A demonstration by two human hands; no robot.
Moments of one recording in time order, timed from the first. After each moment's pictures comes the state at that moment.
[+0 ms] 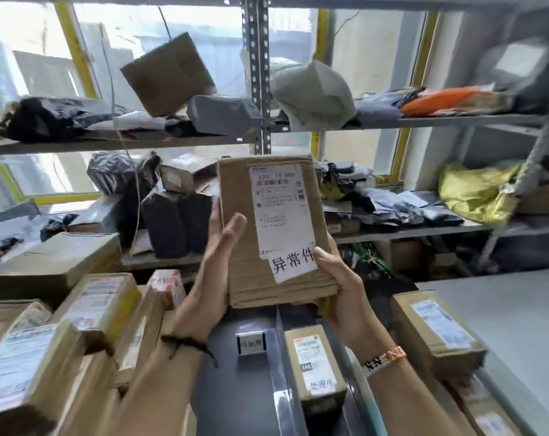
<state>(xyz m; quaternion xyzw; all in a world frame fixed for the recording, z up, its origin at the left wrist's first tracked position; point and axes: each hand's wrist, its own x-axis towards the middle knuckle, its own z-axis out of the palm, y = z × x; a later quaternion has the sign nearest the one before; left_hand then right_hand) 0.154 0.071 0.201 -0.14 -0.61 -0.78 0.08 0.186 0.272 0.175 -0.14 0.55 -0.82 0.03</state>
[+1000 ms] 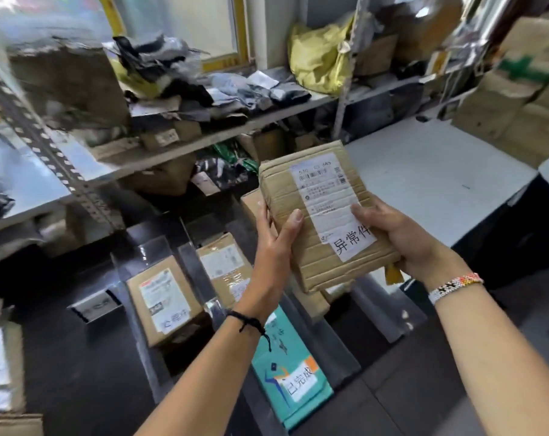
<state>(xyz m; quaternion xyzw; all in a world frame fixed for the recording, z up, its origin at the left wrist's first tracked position) 0.211 0.440 0.032 -0.13 -0.53 -0.81 -0.22 0.298 0.630 0.080 0.15 0.64 -0.76 0.01</state>
